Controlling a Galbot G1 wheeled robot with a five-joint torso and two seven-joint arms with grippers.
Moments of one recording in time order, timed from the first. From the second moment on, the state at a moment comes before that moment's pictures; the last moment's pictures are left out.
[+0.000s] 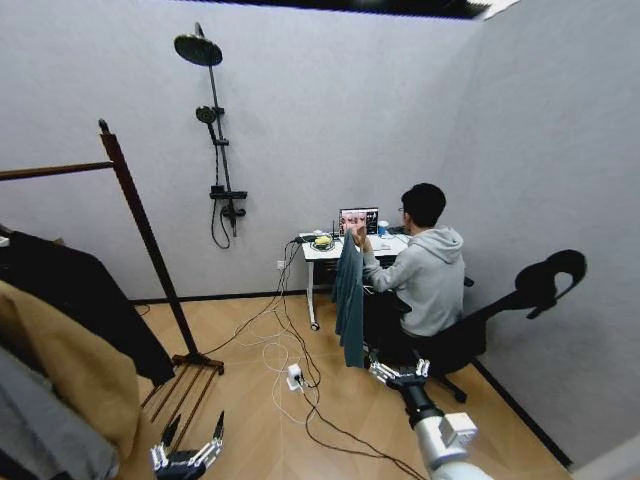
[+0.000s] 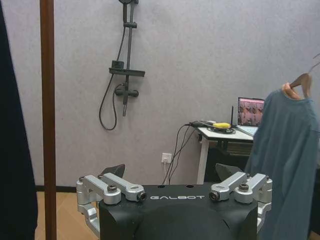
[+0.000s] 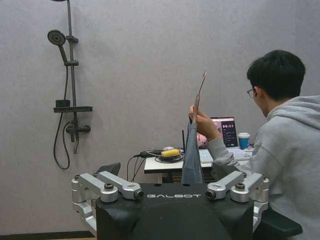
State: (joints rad) left arm 1.86 -1.52 -0.65 -2.22 -0.22 -0.12 0.14; right arm -1.53 1.40 0.56 2.26 0.21 -0.11 0.05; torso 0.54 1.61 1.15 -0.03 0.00
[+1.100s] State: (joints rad) left arm 1.86 -1.52 -0.65 -2.22 -0.22 -0.12 0.14; right arm -0.99 1.08 0.59 1.95 0.50 -0.26 0.22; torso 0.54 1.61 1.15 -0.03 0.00
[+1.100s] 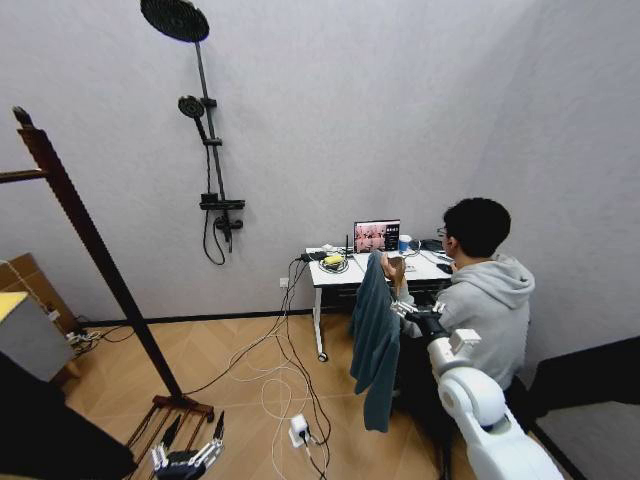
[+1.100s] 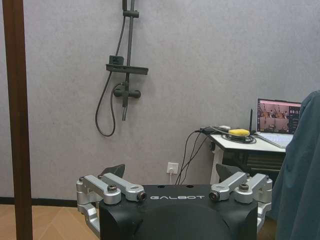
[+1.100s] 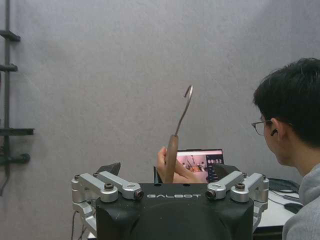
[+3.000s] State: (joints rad) left arm 1.86 -1.52 -0.65 -2.22 -0.22 -0.12 0.14; right arm -0.70 0.98 0.43 1.69 0.58 -0.26 0.15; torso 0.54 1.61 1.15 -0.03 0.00
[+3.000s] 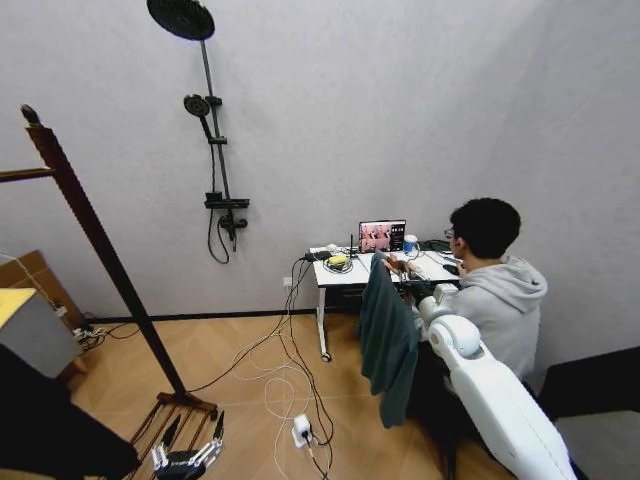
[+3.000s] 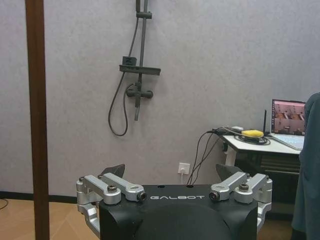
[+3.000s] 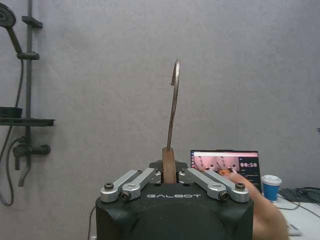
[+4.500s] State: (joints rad) left arm 1.86 -1.52 -0.65 -2.22 -0.22 -0.12 0.14; right arm -0.61 0.96 0.32 1.80 0.63 -0.31 0.06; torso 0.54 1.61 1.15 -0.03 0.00
